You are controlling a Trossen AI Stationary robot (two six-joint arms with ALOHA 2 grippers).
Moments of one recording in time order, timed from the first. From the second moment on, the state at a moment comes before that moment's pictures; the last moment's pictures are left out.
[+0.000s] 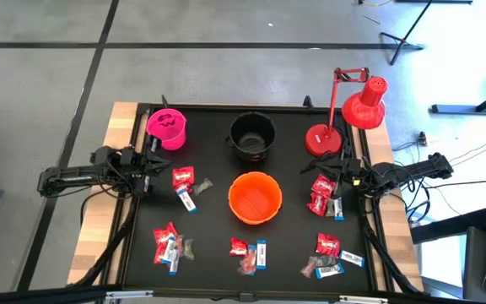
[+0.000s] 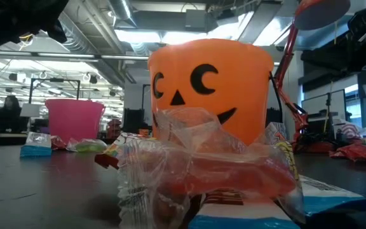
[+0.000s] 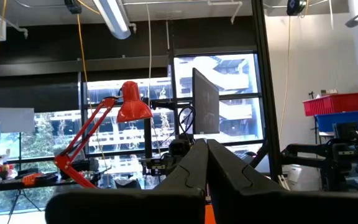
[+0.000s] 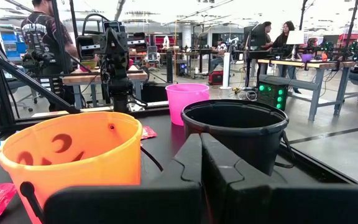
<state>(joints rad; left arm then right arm) 0.14 0.00 0.01 0.46 0.17 -0.02 0.30 0.00 0.01 0.08 0.56 -0.03</state>
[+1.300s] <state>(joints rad) 0.14 0.44 0.62 -0.18 -0.14 -0.24 0.30 0.00 0.01 0.08 0.56 -0.03</state>
